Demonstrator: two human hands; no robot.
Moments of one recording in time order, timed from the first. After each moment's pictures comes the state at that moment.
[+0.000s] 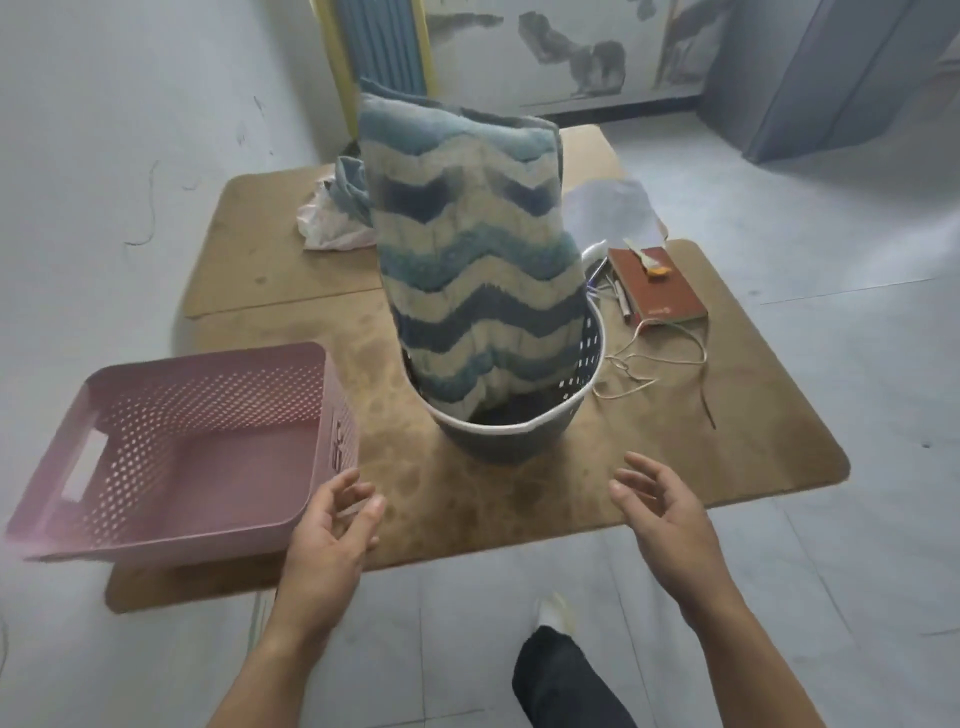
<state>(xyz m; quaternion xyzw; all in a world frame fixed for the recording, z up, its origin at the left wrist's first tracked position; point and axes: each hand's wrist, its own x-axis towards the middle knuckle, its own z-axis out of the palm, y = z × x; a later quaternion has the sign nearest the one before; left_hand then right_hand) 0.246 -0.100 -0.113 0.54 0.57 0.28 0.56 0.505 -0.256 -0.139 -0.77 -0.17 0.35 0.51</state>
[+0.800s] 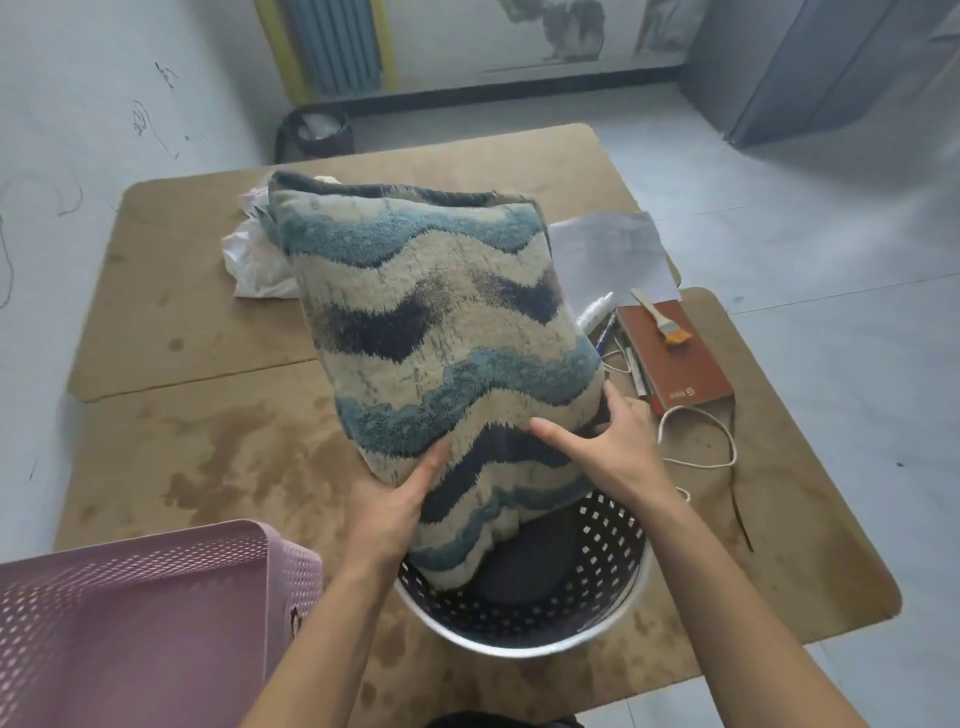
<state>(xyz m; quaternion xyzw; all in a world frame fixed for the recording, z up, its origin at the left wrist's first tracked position) 0.442 0.131 -0.126 0.53 0.53 0.29 0.59 0.661 0.030 -0.142 -0.86 -0.24 0.31 0.33</state>
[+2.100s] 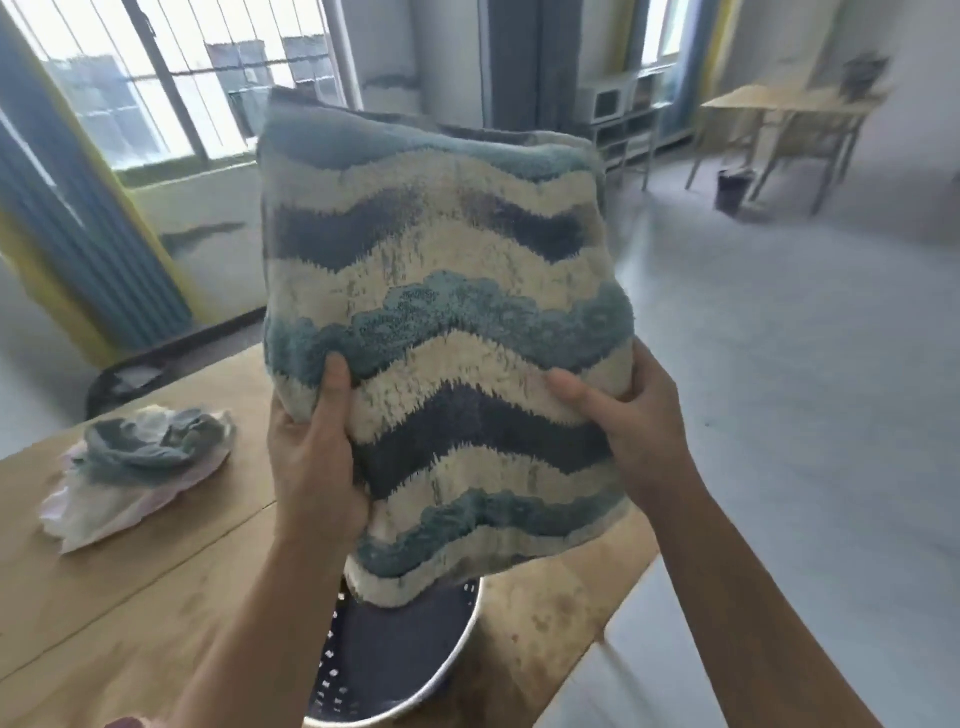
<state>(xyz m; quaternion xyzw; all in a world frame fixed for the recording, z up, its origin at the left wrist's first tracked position) 0.513 0.027 0.051 0.49 0.20 0.39 0.76 0.624 -0.177 0.046 -0.63 -0.16 0.06 0.76</state>
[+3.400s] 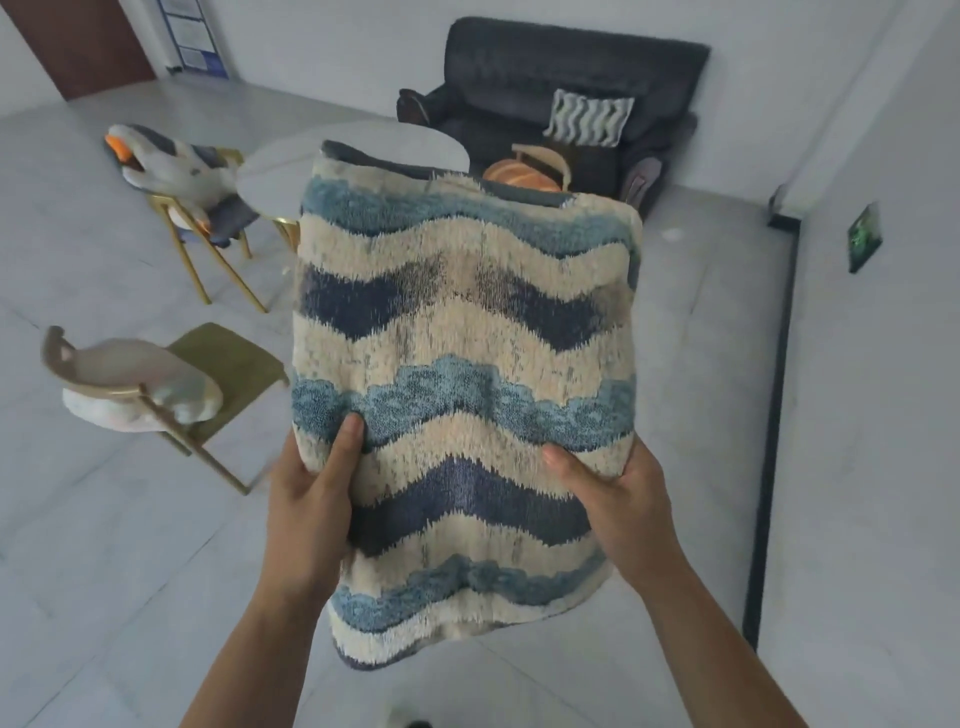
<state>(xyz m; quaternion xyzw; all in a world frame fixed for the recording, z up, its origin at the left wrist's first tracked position) 0.154 -0.754 -0.045 0.56 -0.36 -0.40 0.63 -0.093 -0.784 -0.075 -0.54 0.51 -0.51 0.43</state>
